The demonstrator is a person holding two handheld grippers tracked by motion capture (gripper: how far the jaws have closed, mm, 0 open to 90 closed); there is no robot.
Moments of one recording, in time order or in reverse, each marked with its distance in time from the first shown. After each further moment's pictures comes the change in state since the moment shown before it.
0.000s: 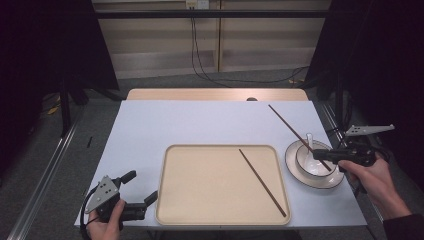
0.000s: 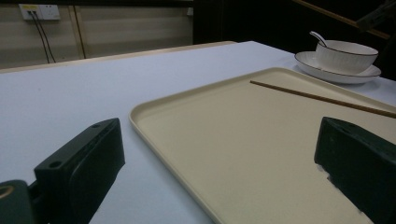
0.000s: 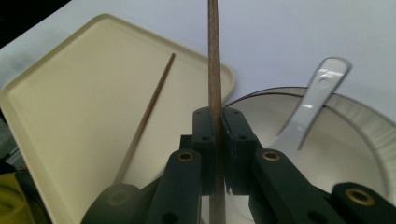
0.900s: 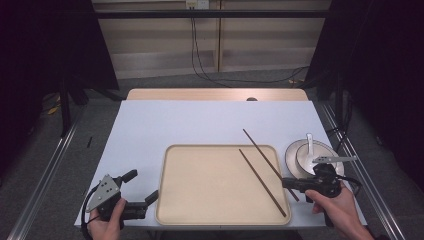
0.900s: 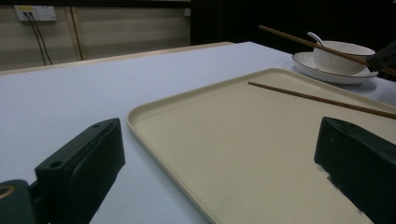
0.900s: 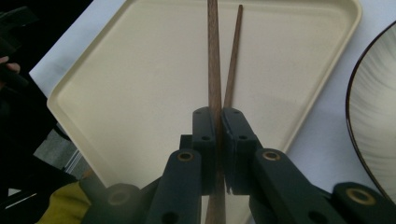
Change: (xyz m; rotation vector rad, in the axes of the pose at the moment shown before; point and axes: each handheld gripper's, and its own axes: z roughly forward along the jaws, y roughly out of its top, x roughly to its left) left arm 0.000 0.001 0.003 -0.002 -0.012 0.005; right arm 0.079 -0.044 0.053 0.025 0.073 0.185
